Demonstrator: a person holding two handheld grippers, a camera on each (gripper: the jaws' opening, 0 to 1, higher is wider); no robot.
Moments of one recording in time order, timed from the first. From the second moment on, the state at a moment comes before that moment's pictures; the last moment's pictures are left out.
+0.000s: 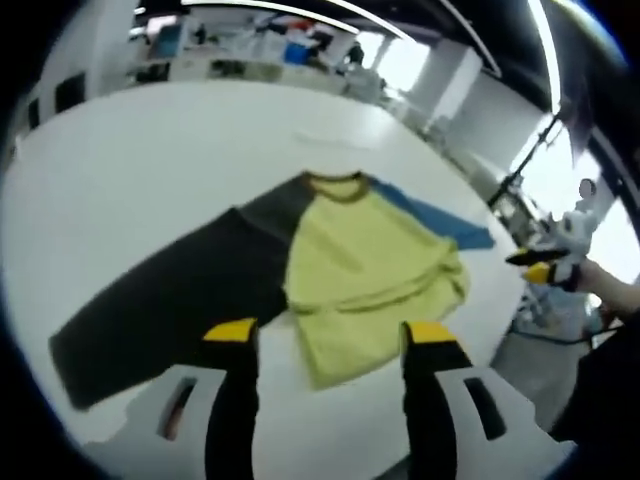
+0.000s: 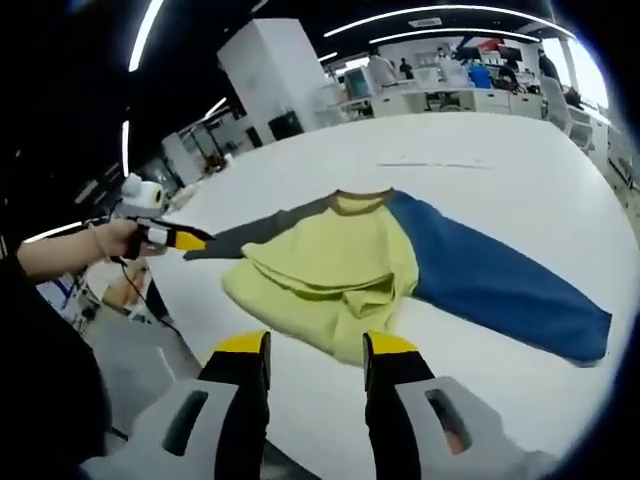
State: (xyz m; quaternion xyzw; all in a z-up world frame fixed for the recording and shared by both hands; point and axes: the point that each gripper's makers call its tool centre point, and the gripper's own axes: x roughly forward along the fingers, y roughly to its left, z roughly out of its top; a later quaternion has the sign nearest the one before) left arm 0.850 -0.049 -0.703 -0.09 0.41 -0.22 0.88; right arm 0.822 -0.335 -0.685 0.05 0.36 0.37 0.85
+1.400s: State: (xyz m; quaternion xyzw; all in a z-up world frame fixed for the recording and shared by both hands) left arm 0.900 -0.055 -0.766 -0.07 0.46 -0.21 0.86; right arm 0.878 -0.313 -0.754 -0.01 0.39 0.30 0.87
